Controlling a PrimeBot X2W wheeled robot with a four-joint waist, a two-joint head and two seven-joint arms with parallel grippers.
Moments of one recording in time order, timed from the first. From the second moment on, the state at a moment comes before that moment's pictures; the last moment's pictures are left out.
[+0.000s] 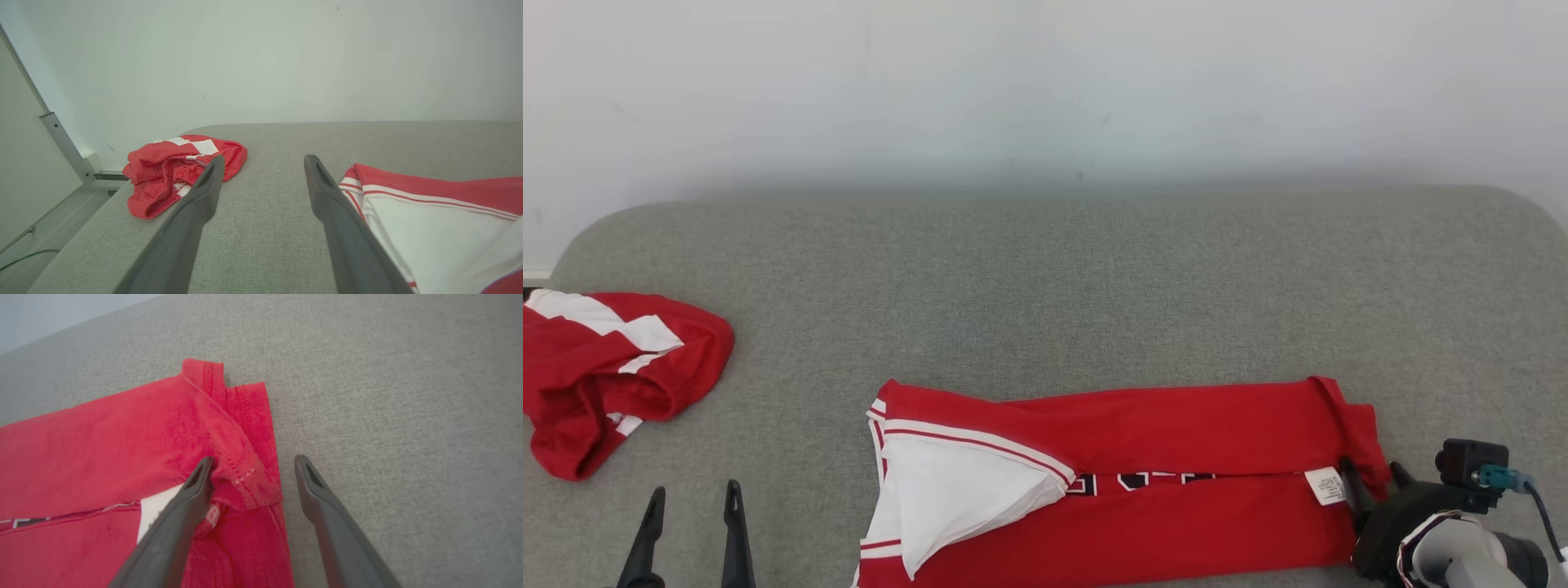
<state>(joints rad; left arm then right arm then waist) 0.07 0.30 -0.07 0.09 -0.30 0.10 -0.26 -0.36 -0.31 0.10 0.88 0.51 0.13 -0.04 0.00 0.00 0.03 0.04</state>
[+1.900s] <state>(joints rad) 0.09 0.25 0.01 0.12 -0.25 0.05 -0.26 -0.34 -0.26 0.48 0.41 0.65 0.13 -0.03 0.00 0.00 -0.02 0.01</state>
